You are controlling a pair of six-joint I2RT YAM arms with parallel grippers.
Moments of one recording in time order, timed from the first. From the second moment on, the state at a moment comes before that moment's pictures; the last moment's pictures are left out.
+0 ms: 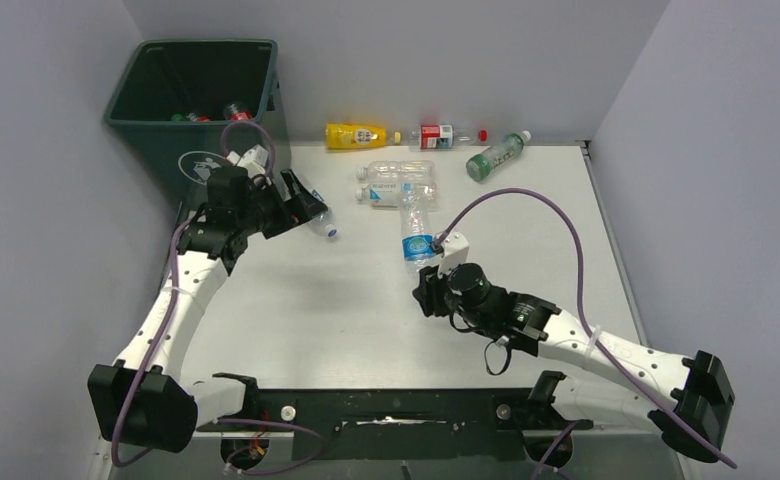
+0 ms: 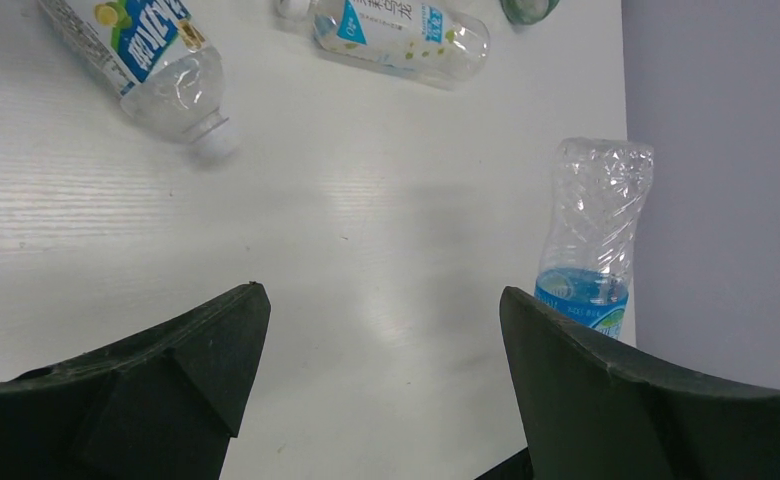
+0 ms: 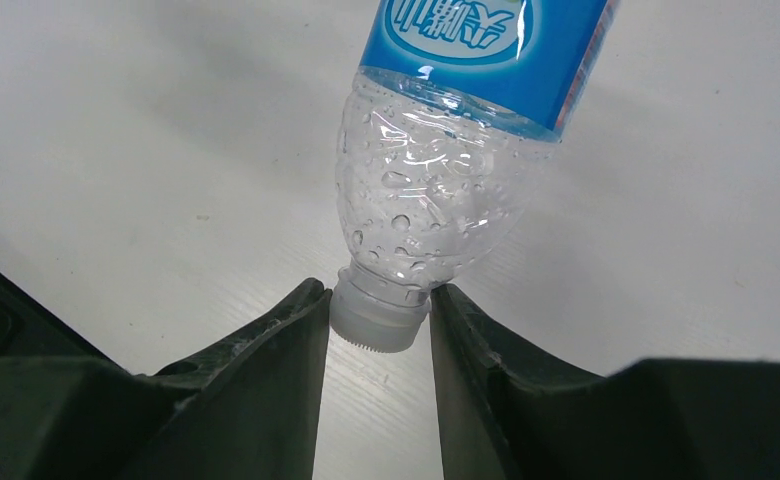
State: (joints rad) left arm -0.16 1.20 1.08 -0.42 0.33 -0.60; right arm 0.97 1.01 0.71 -0.27 0.27 0.37
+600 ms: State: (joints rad) left arm -0.40 1.21 0.83 -0.02 0.41 -0.98; right arm 0.97 0.98 0.79 -0.32 0.31 0.32
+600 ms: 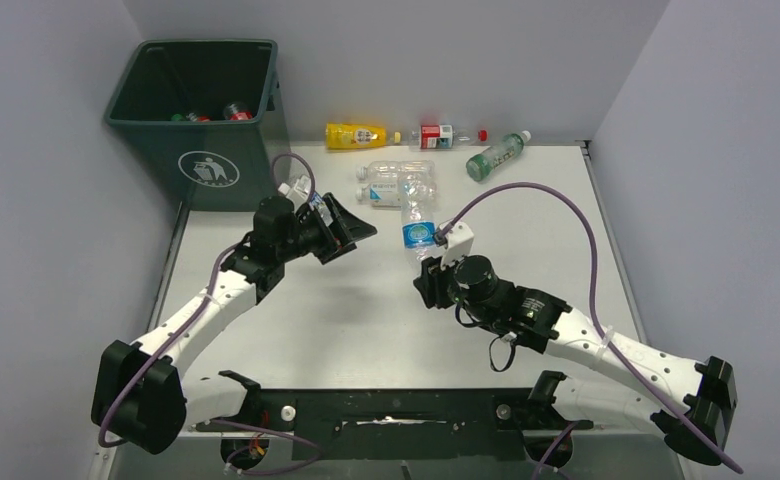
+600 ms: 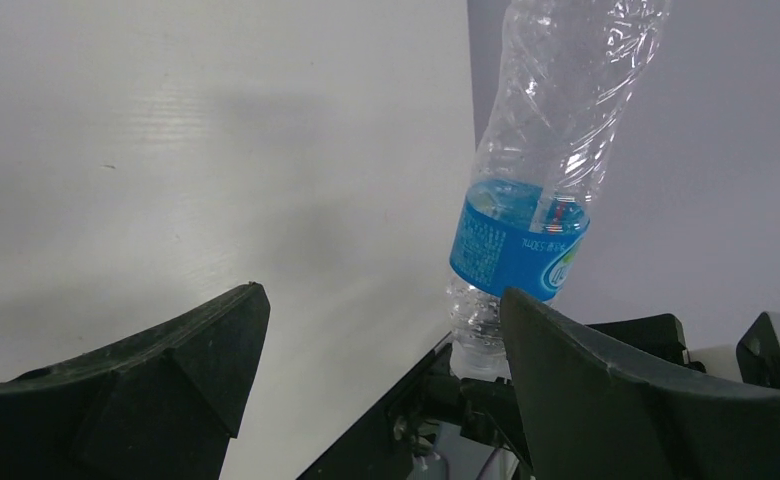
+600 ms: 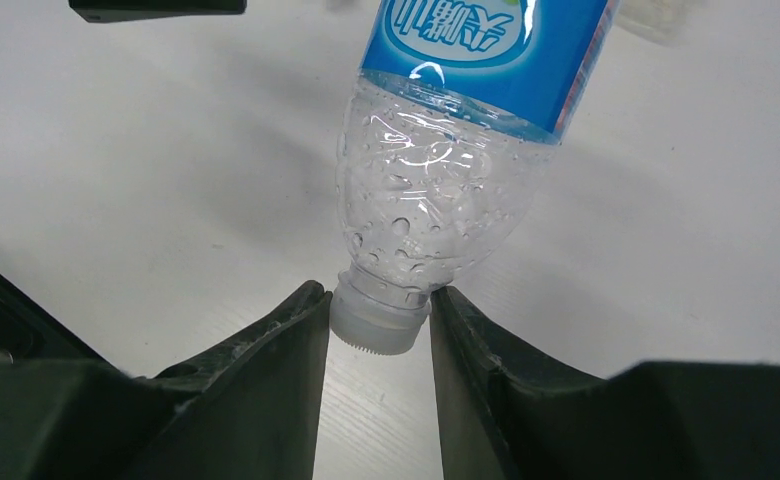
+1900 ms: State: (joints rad) left arm -0.53 1.31 0.88 0.10 0.29 -0.97; right arm 0.98 1.14 0.93 -0.32 0.09 0.30
